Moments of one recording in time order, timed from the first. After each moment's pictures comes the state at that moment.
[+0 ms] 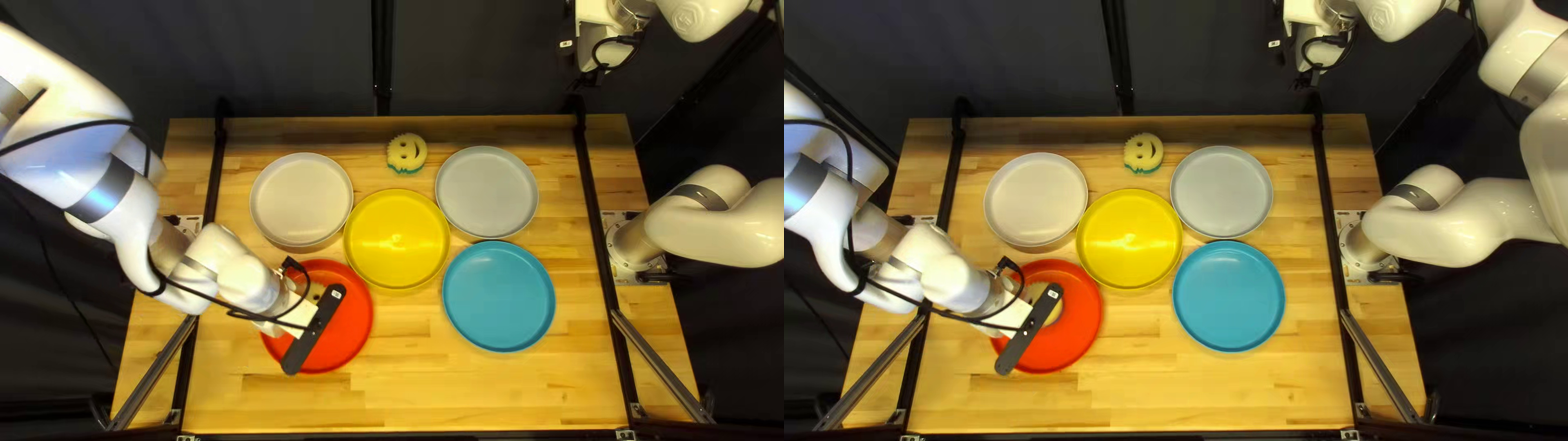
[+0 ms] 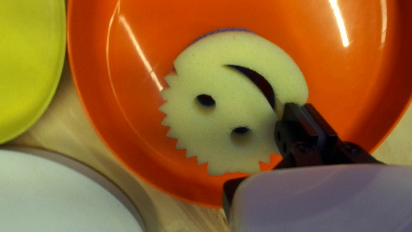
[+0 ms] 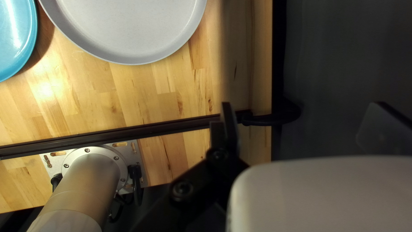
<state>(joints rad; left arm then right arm) -0.56 -0.03 -0.53 0.07 0.46 -0.01 -0.90 -0.67 -0.72 -0.01 1.22 -0.81</state>
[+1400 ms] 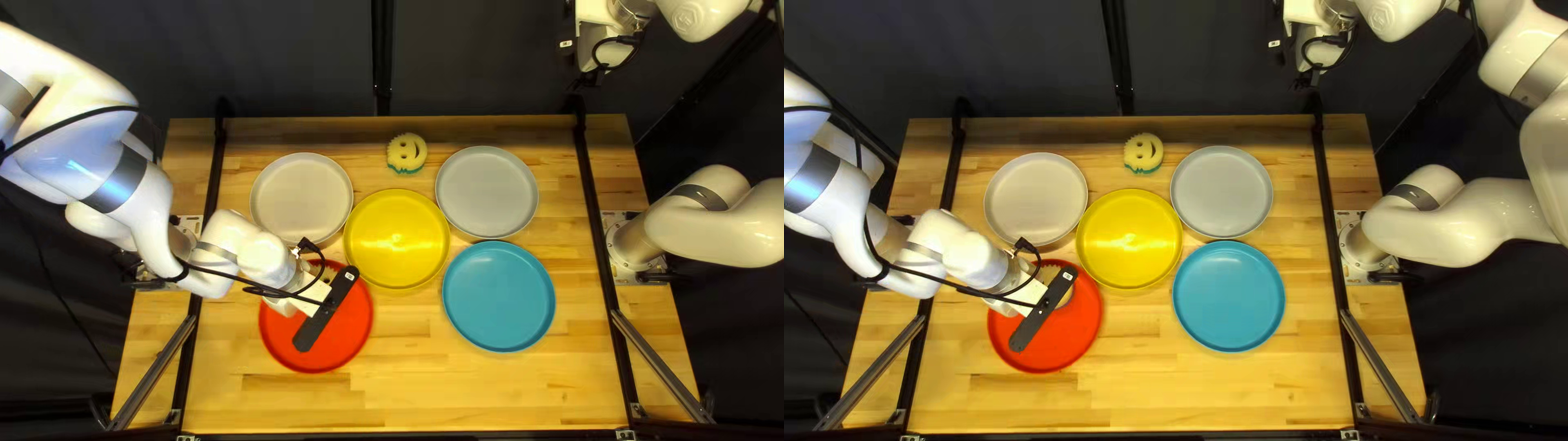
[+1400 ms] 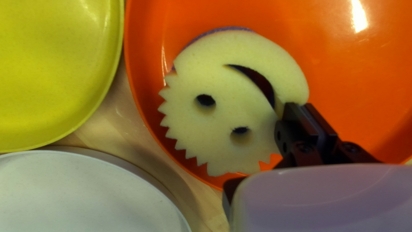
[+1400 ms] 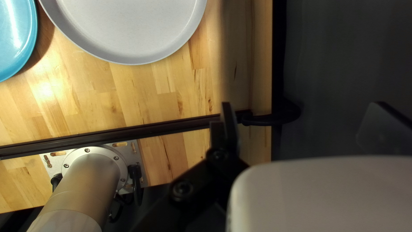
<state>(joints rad) -0.41 -0.08 -0.49 -0.01 0.50 0.21 -0.90 -0.67 -0.72 -0.01 1.22 -0.81</state>
